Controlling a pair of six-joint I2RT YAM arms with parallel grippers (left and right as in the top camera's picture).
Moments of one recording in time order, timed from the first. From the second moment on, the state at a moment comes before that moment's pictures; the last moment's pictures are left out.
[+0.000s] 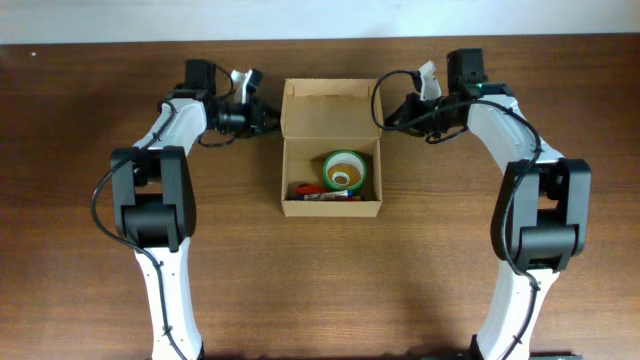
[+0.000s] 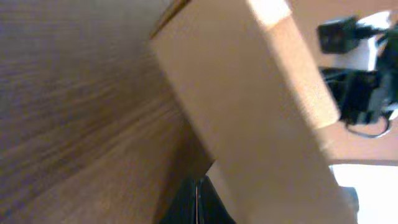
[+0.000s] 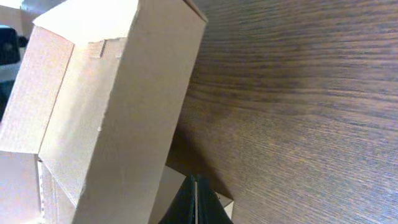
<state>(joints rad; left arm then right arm) -0.02 2.43 1.84 -0.59 1.10 -0.07 0.03 2.17 1.65 -0.64 -0.70 0.22</state>
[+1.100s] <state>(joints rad) -0.05 2.43 2.14 -0.91 1.21 -0.04 0.09 2.28 2.19 -1.11 -0.69 0.00</state>
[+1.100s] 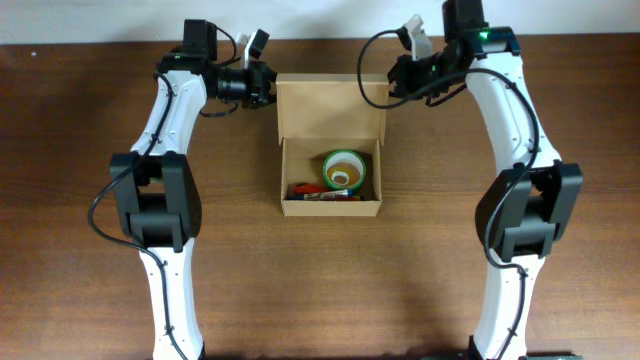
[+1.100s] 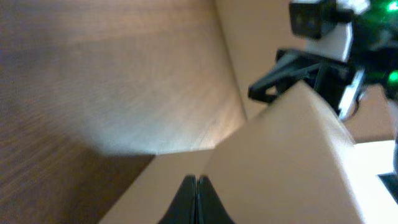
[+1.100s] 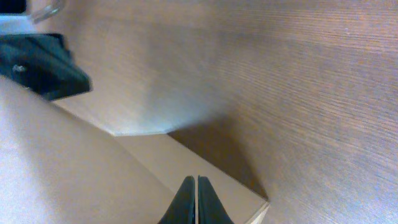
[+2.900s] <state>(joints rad) -0.37 1.81 1.52 -1.24 0.28 0.22 0.37 1.83 1.64 -1.29 -0.17 0.00</state>
